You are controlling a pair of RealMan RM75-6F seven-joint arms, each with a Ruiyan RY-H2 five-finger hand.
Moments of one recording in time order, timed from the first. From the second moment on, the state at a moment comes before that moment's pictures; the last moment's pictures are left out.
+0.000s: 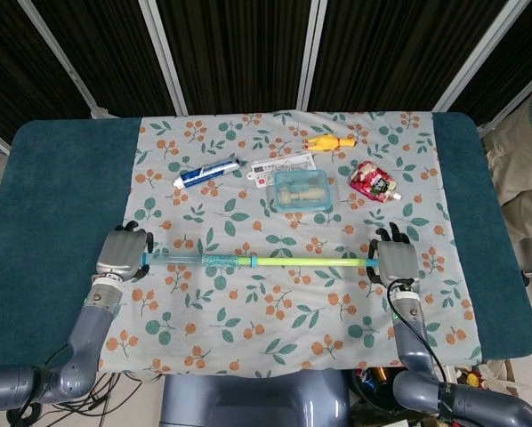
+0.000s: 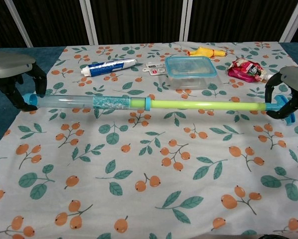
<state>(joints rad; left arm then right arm) -0.76 -1.40 -0.11 -1.78 0.64 1.18 0.76 0.57 -1.56 0.22 -1.58 -0.79 1.24 -0.64</state>
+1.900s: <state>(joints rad) -0.89 -1.56 -0.18 -1.81 0.52 1.24 0.85 0.65 -1.66 0.26 -1.66 -0.77 1.31 -0.75</state>
